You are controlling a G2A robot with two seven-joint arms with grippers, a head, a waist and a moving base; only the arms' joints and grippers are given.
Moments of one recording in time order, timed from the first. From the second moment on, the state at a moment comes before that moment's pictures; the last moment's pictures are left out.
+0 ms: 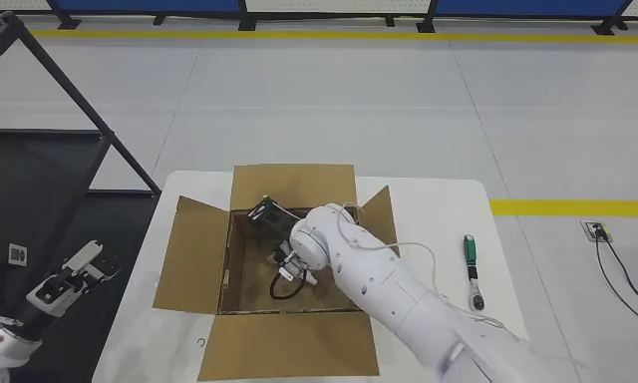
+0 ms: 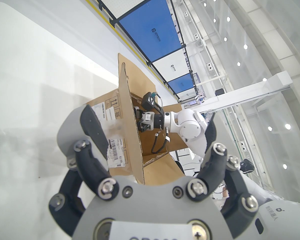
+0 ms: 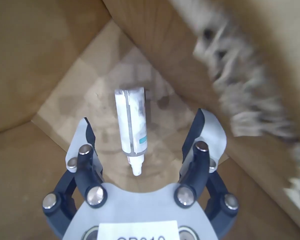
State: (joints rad) left arm 1.53 -0.91 -2.07 -1.75 -0.39 -0.28 -0.79; right arm -0.19 -1.74 0.50 -0.68 -0.81 -0.11 0.87
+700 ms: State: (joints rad) left arm 1.53 -0.91 -2.07 -1.75 -0.39 -0.28 -0.79; right arm -0.87 -1.44 1.08 -2.07 -1.45 0.07 1.11
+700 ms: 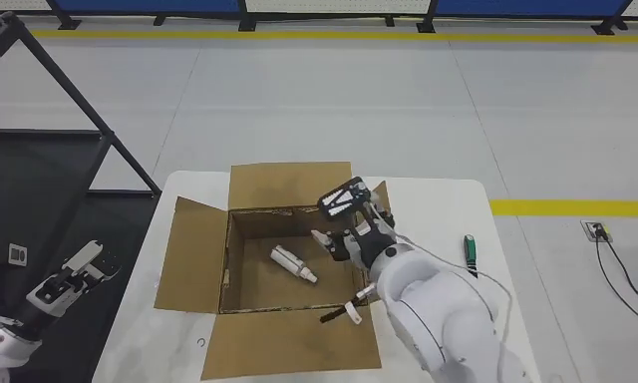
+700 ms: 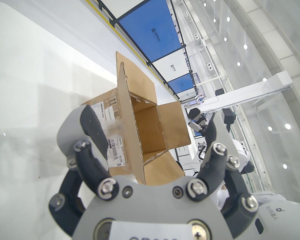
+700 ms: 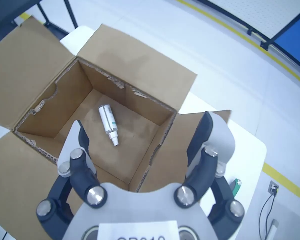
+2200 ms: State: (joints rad) left arm 1.53 -0.91 -2.07 -1.75 -0.39 -0.28 -0.79; right arm -1.00 -1.38 1.68 -1.70 -1.43 0.15 1.16
